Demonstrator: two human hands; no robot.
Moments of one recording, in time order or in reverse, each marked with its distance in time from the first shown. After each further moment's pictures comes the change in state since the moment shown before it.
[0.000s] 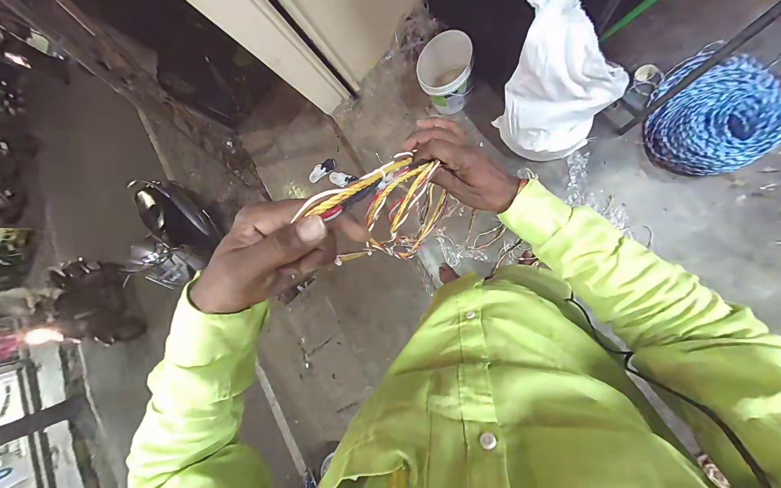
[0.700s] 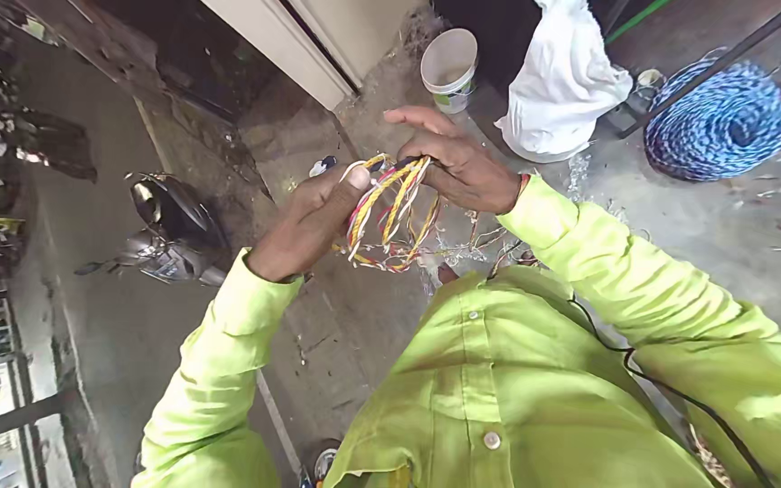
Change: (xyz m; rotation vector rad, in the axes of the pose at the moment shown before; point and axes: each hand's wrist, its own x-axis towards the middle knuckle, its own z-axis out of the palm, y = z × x) left_hand 0.027 -0.024 0.007 0.409 0.251 -0.267; right_hand 0.030 -0.037 0.002 0.109 -0.015 -0.034
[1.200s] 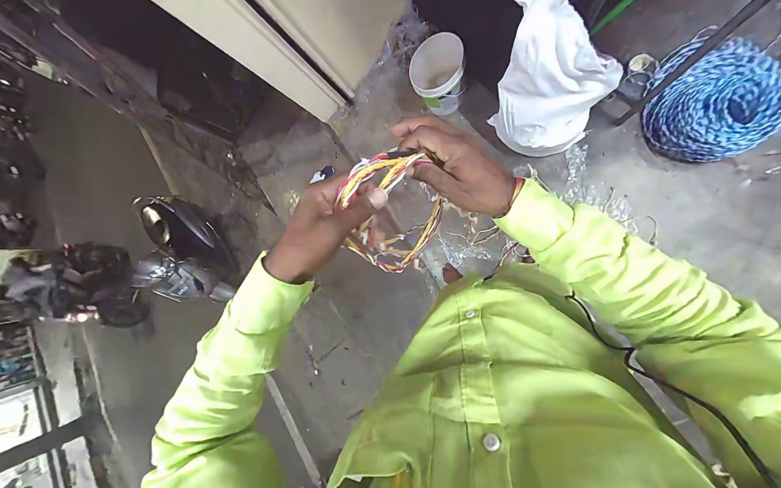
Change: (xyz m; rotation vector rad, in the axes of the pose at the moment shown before) left_hand 0.024 -0.002 0.018 -0.250 -0.040 0.041; right_hand -0.013 0.002 -0.010 -0.051 0.108 0.181
